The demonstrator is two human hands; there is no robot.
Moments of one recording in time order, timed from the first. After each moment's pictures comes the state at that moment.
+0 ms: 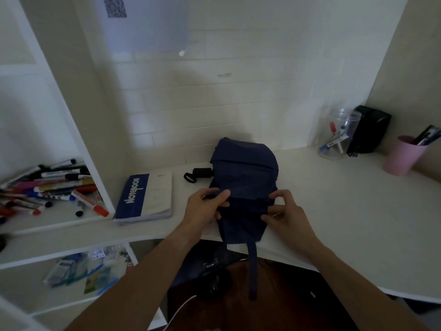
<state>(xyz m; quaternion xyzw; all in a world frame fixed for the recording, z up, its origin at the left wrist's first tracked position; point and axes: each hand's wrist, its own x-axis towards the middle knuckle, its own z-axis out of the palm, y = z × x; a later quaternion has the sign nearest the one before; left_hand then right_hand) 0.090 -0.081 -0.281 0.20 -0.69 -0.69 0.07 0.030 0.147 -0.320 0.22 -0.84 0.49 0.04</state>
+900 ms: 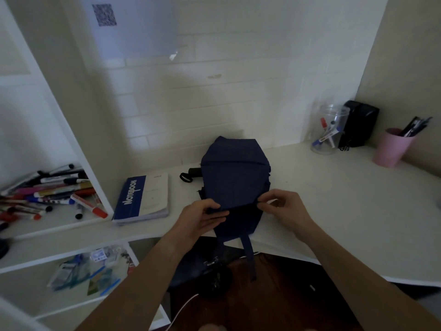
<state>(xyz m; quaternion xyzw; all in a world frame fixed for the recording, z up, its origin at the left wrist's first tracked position) 0.115 -0.077 -0.281 0.20 -0.56 -0.80 -0.05 0.027 0.154 -0.304 0.17 -0.79 0.58 -0.01</state>
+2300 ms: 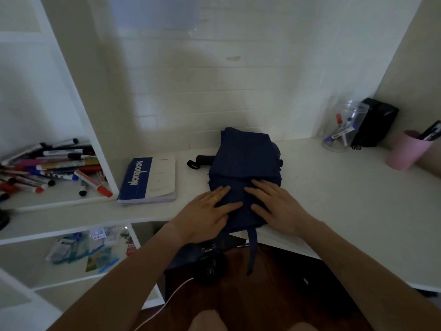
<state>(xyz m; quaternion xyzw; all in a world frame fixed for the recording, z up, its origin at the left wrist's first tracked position) 0.105 -0.119 -0.333 -0.19 -0.98 -0.03 0.06 0.020 0.129 -0.319 0.40 -0.91 0.09 0.08</state>
